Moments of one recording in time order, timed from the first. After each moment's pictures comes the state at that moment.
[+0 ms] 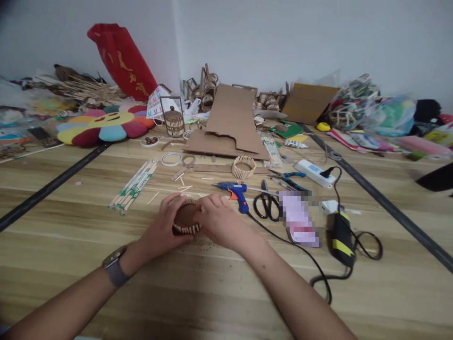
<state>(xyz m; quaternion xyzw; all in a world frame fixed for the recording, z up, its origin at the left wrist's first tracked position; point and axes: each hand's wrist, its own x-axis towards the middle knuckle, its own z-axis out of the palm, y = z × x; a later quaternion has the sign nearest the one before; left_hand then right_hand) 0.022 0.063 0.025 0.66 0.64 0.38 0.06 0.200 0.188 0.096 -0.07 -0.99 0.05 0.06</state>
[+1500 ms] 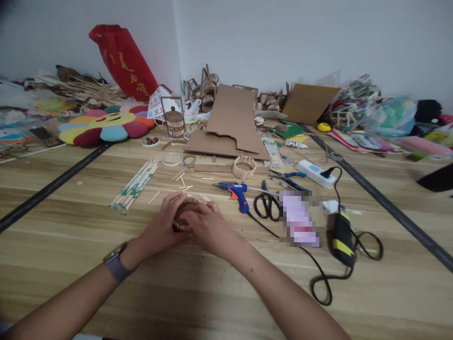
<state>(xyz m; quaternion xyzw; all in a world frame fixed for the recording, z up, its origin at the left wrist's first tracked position) 0.014 0.067 0.023 0.67 0.63 0.38 0.08 0.183 0.171 0.062 -0.06 -0.98 0.14 0.14</state>
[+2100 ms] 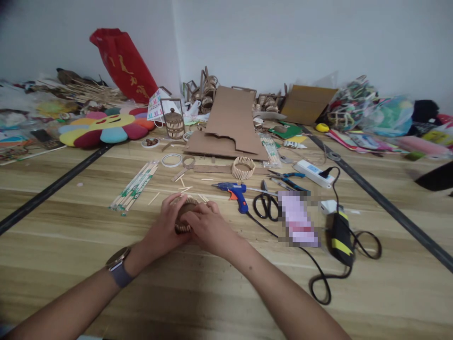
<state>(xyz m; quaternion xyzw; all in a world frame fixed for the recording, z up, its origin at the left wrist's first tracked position) 0.027 0.067 0.022 0.66 0.64 0.40 0.04 0.183 0.172 0.064 -0.06 -0.97 0.16 0.15</state>
